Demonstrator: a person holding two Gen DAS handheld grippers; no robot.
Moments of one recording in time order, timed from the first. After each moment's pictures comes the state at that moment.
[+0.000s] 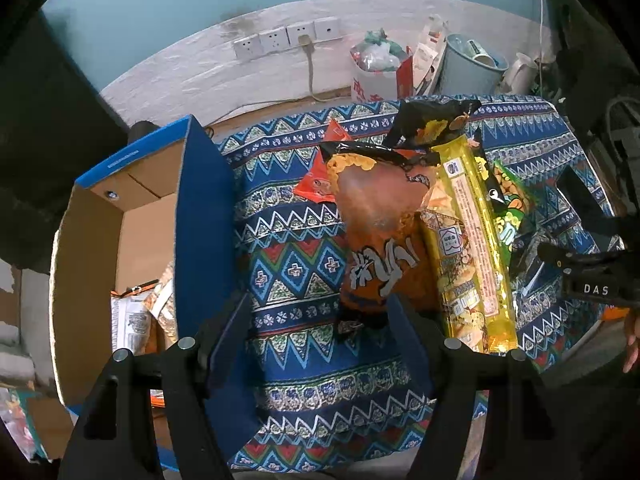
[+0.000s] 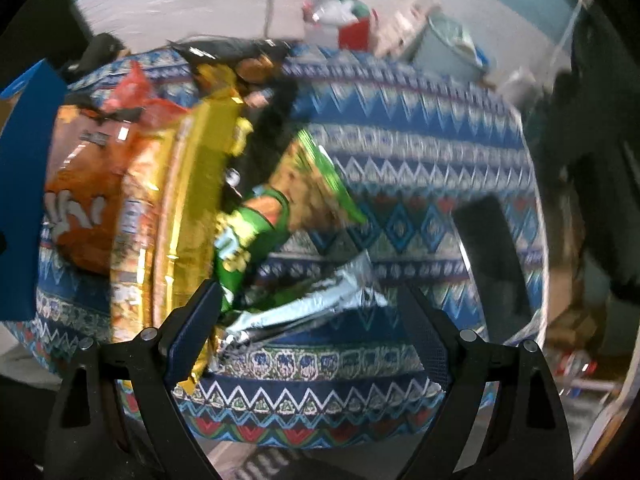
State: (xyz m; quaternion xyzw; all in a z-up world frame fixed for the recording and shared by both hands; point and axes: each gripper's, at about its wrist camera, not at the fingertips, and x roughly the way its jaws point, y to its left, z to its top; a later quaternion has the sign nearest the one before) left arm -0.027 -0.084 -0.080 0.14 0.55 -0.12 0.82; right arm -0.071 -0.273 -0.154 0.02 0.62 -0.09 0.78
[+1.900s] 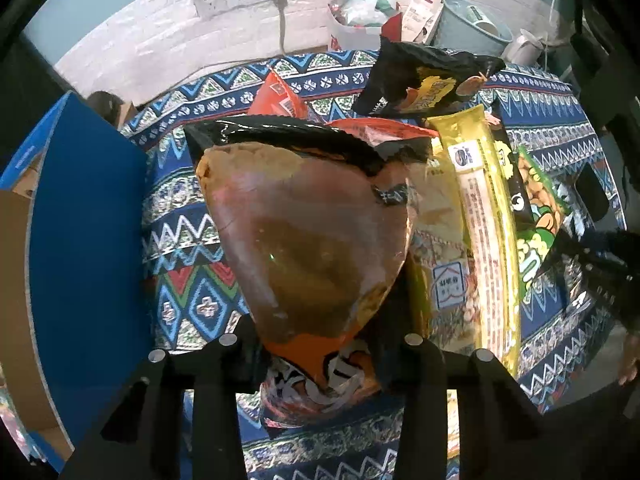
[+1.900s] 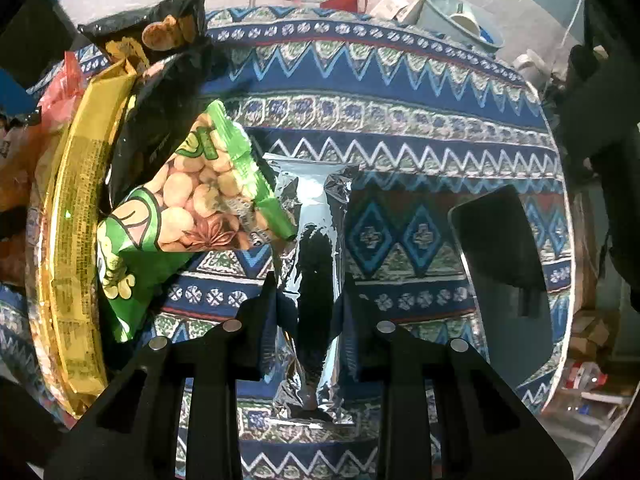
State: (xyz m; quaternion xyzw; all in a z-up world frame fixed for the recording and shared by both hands) left arm 0.022 -0.134 -0.158 0.13 0.61 -0.13 0.77; right arm -0.046 -0.341 -0.204 0.01 0.61 -0.08 0.79
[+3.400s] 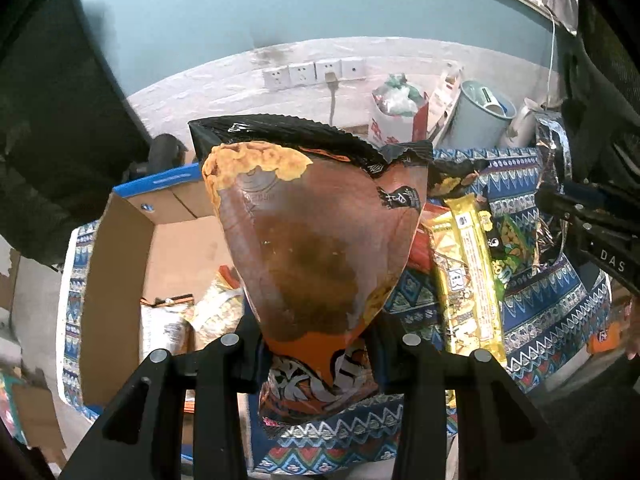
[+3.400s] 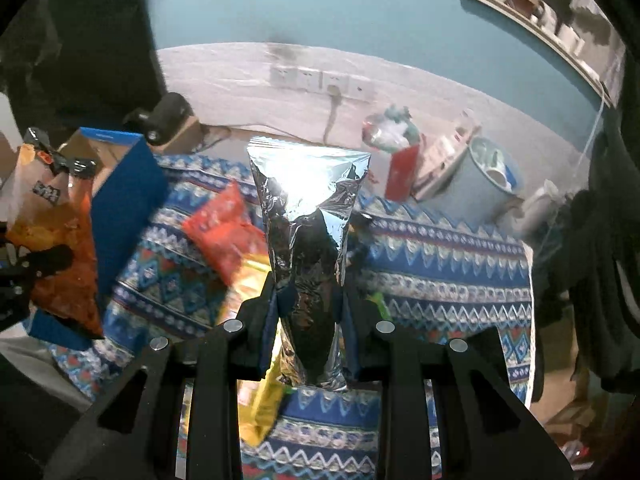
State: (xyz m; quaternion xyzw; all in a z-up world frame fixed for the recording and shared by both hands) left arm -0.027 -0.043 -0.031 0.10 0.50 -0.10 0.85; right arm -0.046 -0.209 -0.049 -0.05 0.45 0.02 0.89
